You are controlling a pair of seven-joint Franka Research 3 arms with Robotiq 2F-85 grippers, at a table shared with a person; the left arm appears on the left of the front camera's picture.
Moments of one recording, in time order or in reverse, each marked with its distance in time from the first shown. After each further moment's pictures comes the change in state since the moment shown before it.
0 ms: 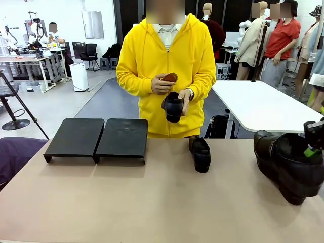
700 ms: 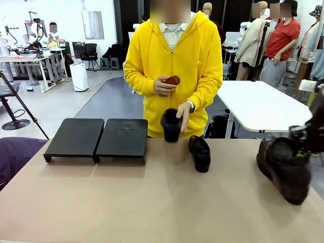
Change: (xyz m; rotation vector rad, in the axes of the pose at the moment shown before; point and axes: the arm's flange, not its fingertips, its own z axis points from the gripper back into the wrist) left arm 0.000 0.000 0.000 0.000 0.000 0.000; right arm 0.002 0.051 -0.016 -0.140 0.007 -0.146
